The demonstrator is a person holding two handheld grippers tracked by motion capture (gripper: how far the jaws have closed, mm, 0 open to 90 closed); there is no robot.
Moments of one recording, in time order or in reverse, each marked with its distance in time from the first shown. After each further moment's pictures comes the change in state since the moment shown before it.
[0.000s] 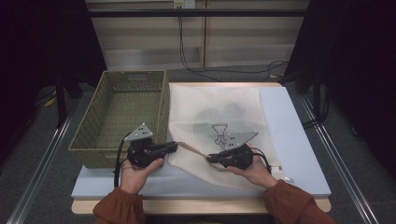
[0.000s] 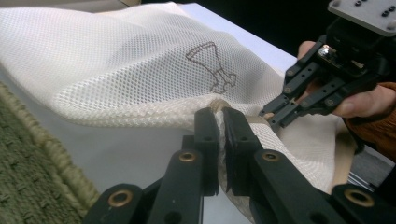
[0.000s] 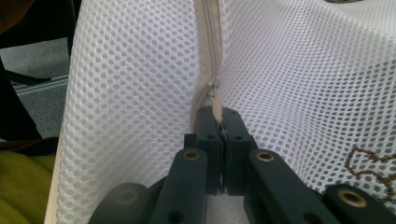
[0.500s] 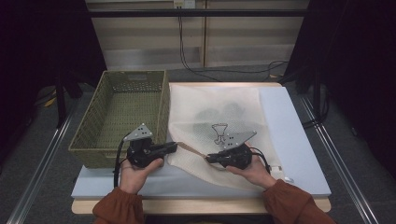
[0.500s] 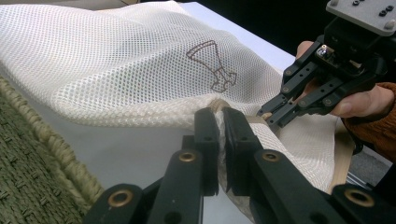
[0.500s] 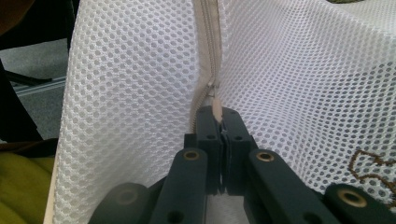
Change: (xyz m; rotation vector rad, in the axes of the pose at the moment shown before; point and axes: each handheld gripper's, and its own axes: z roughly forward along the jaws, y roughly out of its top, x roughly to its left) left arm 0.002 -0.001 0.001 -0.001 -0.010 -0.005; right arm 0.000 0.001 0.003 0.004 0.007 0.006
